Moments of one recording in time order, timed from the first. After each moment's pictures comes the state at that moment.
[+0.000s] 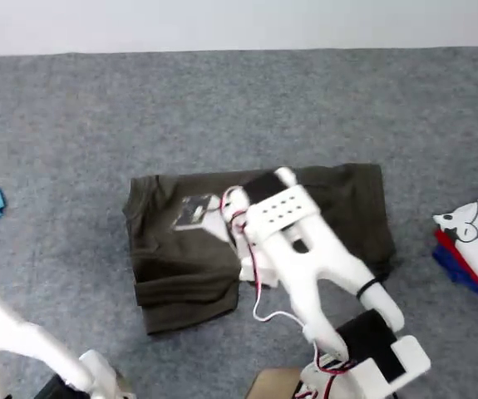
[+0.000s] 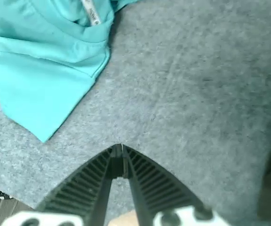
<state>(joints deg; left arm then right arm) -55.2 -26.9 14.7 96.8 -18.4 -33.8 -3.3 18.7 91.6 44.4</state>
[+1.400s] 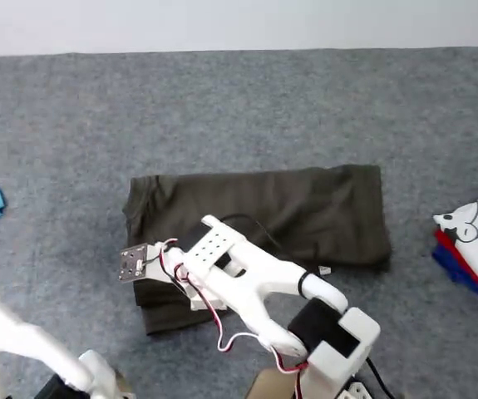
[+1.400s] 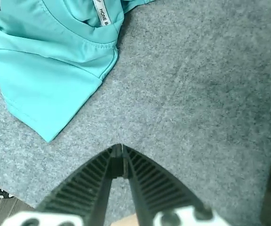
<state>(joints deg) -56.1 -26.9 15.1 95.7 -18.4 -51.4 11.0 20.8 69.3 42.6</state>
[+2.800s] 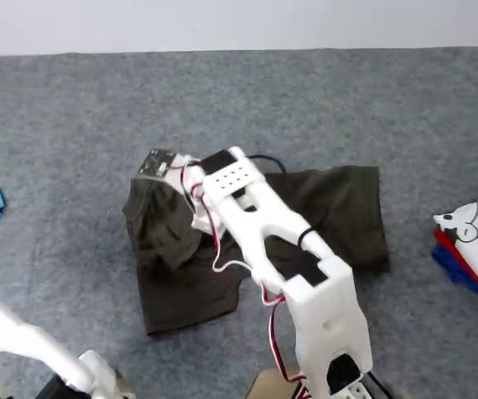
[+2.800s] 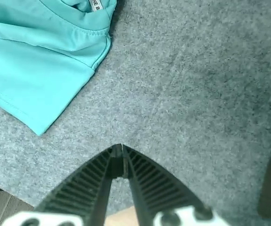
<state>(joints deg) -56.1 -27.2 18.2 95.7 -18.4 -34.4 33.6 -17.4 75.7 34.0</state>
